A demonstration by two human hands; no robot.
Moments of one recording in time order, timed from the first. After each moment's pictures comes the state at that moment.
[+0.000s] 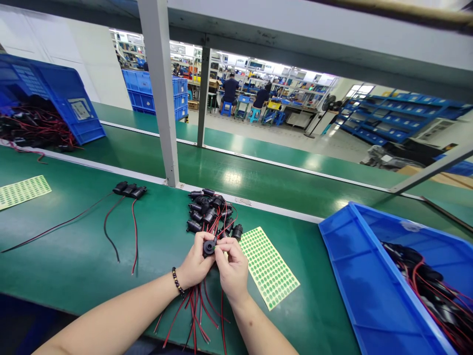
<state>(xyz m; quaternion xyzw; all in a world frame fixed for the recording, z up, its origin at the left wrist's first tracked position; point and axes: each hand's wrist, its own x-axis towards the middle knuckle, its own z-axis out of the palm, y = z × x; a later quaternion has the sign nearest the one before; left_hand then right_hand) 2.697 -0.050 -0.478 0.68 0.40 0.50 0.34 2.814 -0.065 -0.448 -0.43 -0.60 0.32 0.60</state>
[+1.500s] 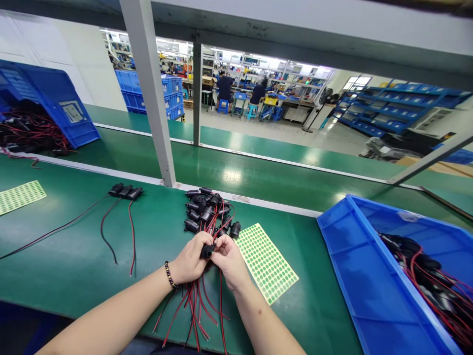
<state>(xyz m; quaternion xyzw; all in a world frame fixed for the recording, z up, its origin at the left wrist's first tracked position) 2.681 -0.039 -0.477 0.82 0.30 0.43 0.22 2.820 -0.053 -0.453 -0.39 -0.42 0.63 0.52</state>
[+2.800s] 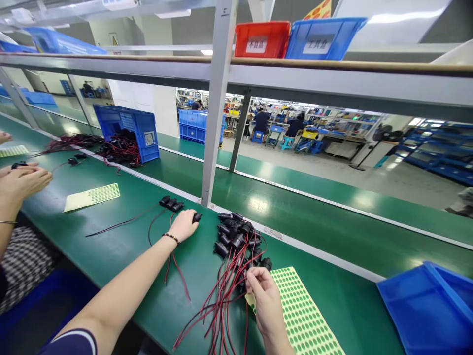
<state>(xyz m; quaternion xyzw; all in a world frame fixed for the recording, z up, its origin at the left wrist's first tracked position) 2.549 0.044 -0.436 0.67 0.71 0.23 -0.02 2.828 -0.046 -0.451 -0.42 -0.47 0.55 0.55</state>
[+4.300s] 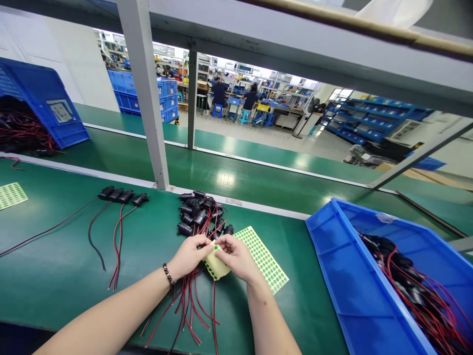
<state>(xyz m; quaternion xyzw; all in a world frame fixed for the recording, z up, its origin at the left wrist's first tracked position) 2.703 -0.030 -0.449 0.68 0.45 0.37 0.45 2.869 -0.037 -0.440 -0.43 -0.66 0.48 0.38</state>
